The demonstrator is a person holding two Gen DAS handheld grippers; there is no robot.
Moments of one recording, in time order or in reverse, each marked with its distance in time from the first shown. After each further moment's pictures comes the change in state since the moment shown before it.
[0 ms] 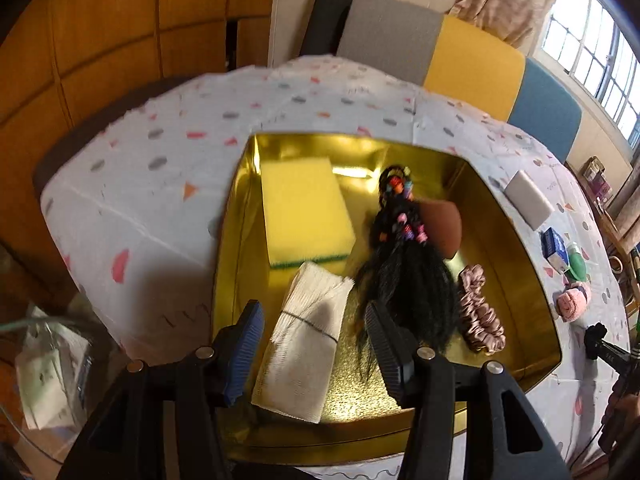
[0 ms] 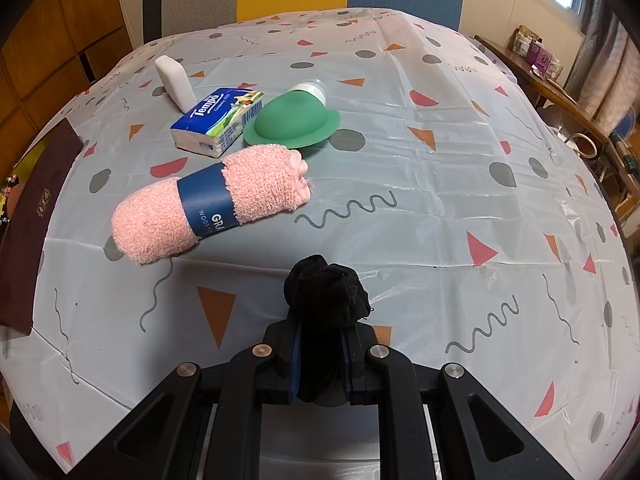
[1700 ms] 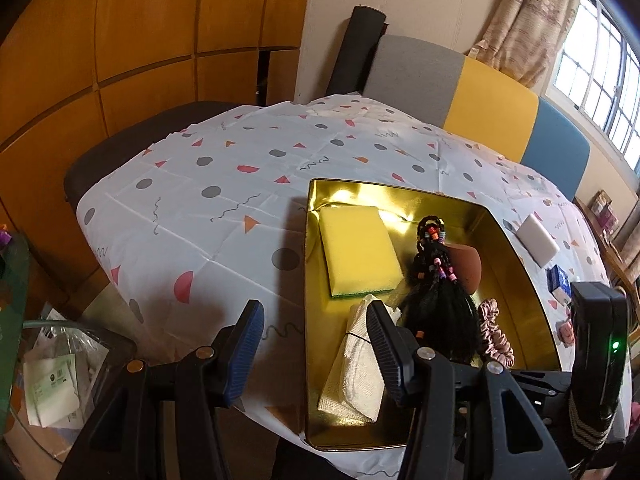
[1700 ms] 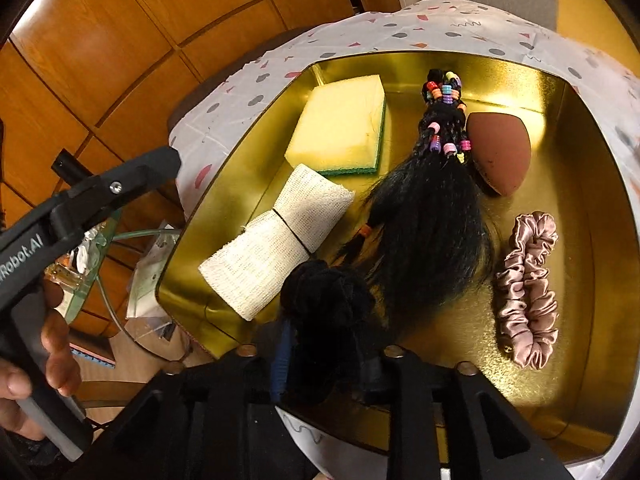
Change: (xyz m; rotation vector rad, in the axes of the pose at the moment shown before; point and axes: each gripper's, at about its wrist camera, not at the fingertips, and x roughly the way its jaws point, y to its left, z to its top) left arm -0.034 0.048 0.004 -0.060 -0.105 0.035; right arm -0.043 0.372 -0.024 -0.460 0.124 0.661
